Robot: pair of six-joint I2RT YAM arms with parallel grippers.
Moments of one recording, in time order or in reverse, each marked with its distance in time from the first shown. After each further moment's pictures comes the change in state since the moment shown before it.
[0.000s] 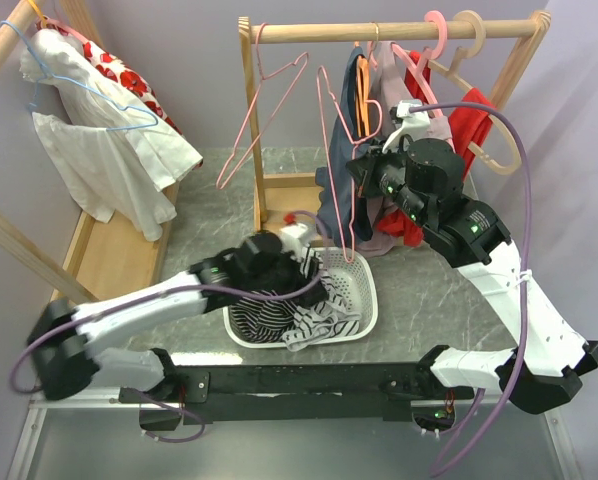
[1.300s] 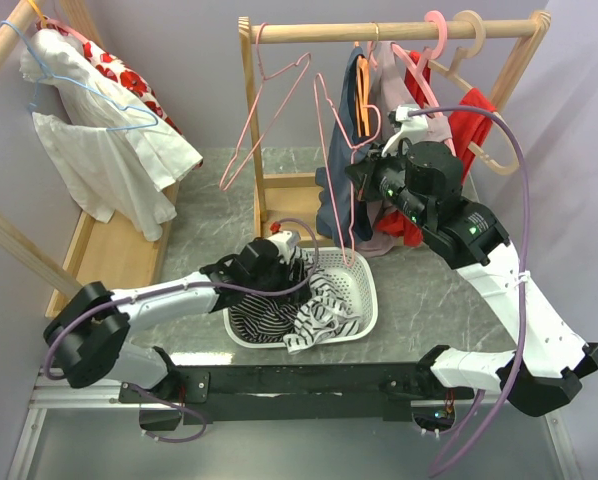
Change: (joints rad) left arm 0.119 0.054 -0.196 0.159 -0.069 -0.052; right arm -0.015 -0.014 -0.039 0.008 -0.040 0.012
